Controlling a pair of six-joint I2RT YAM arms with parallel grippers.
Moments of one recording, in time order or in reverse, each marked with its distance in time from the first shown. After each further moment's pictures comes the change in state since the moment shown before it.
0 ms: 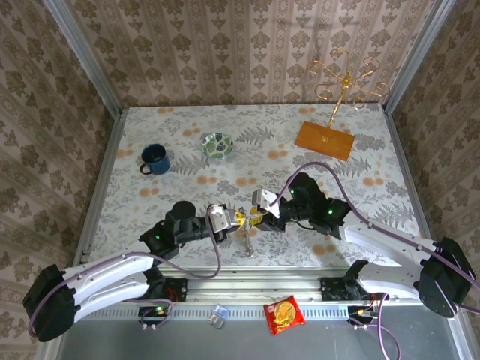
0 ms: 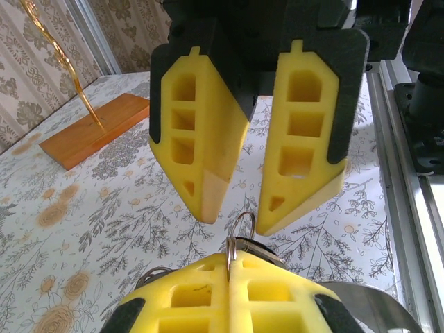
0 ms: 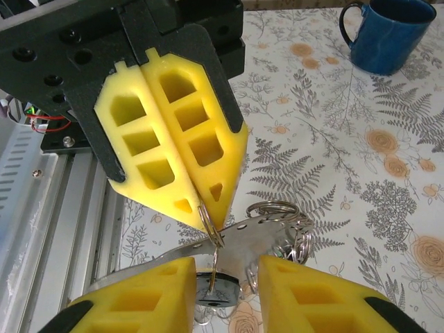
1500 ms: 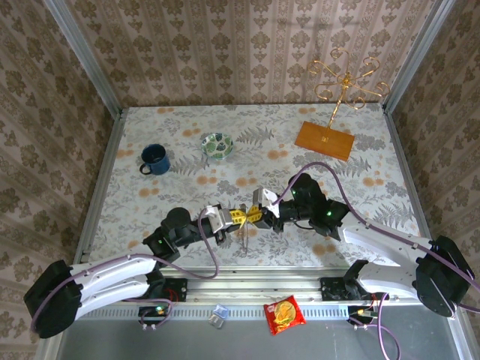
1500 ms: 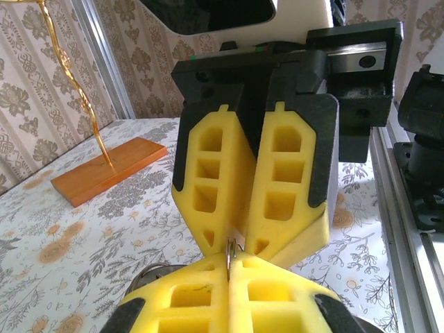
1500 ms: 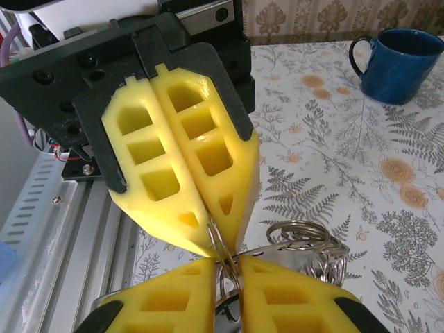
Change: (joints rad) left arm -0.014 0.034 -0.100 0.320 -0.006 -0.114; right arm -0.013 0.013 -0.047 0.156 -0.092 0.063
